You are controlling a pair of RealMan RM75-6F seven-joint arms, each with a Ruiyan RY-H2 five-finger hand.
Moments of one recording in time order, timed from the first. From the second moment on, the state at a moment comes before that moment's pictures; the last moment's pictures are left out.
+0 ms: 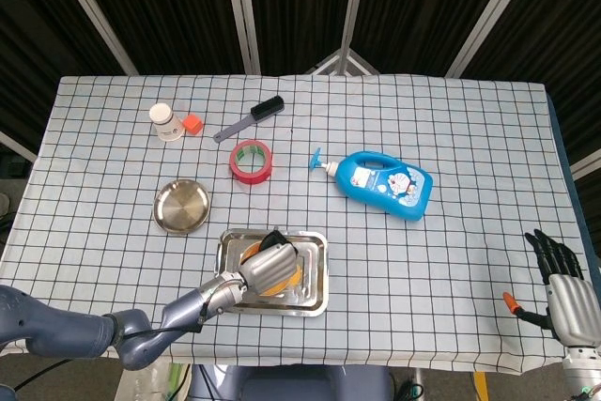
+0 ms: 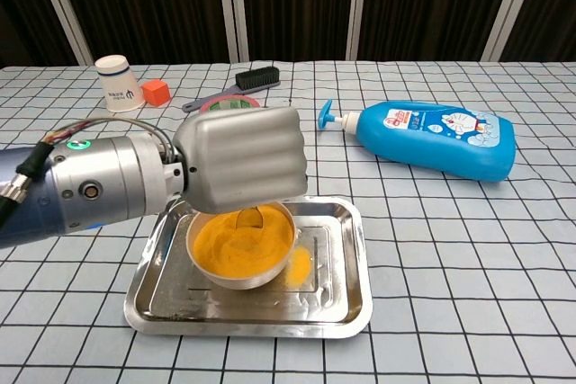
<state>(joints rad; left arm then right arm) -1.03 -1.59 0.06 -1.64 1.34 0.97 1.52 0.02 -1.06 0.04 -1.72 -1.47 1.45 0.14</state>
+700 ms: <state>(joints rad) -1.00 -1.52 0.06 -1.73 1.37 0.99 1.49 0.02 -1.06 0.04 -1.72 -1.46 1.45 0.14</state>
